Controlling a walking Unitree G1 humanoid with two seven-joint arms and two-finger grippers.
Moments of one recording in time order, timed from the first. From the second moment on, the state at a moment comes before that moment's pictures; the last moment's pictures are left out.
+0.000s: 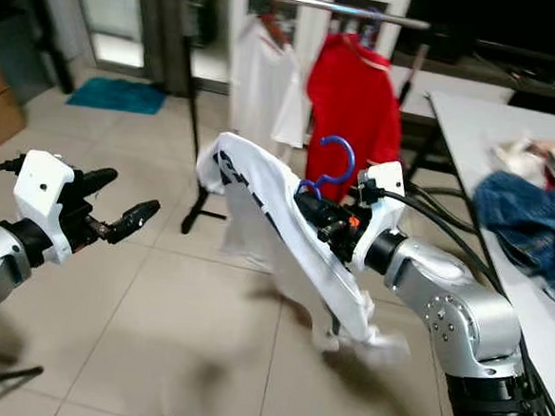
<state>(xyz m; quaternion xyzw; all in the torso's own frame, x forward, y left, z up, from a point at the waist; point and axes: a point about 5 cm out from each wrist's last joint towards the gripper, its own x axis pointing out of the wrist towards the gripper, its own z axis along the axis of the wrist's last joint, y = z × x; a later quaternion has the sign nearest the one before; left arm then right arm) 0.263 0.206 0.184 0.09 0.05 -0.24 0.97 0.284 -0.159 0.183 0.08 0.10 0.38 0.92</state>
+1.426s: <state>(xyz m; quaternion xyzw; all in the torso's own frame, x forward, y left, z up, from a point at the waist) 0.321 0.195 0.111 0.06 0.11 -0.28 0.95 0.268 -0.155 0.238 0.17 0.06 0.50 0.85</state>
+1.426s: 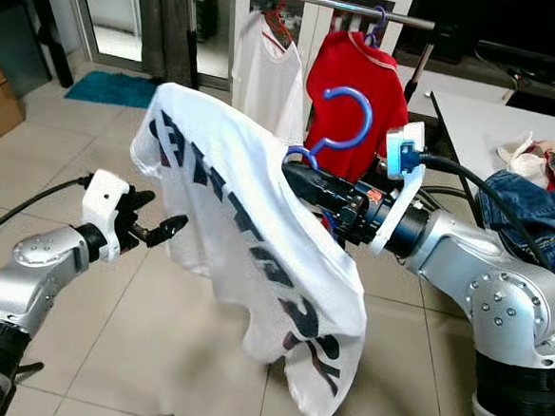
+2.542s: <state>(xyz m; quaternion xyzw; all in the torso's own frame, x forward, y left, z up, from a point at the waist) 0.339 0.194 0.102 0.06 0.10 -0.30 0.95 0.266 -0.159 0.246 0.19 0.05 0.50 0.84</state>
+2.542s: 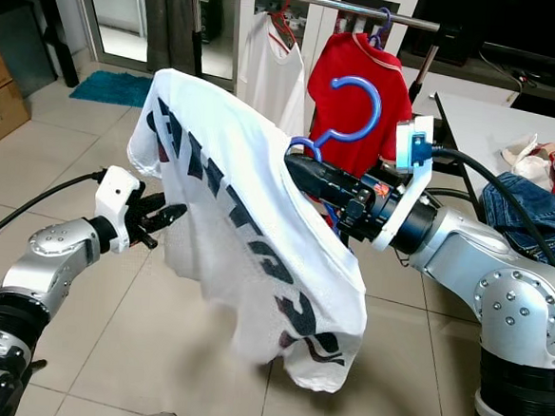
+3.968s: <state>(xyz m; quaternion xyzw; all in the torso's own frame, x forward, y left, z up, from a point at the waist) 0.305 0.209 0.070 0.06 0.10 -0.23 0.97 0.307 -0.174 0.240 0.20 0.05 0.32 0.93</state>
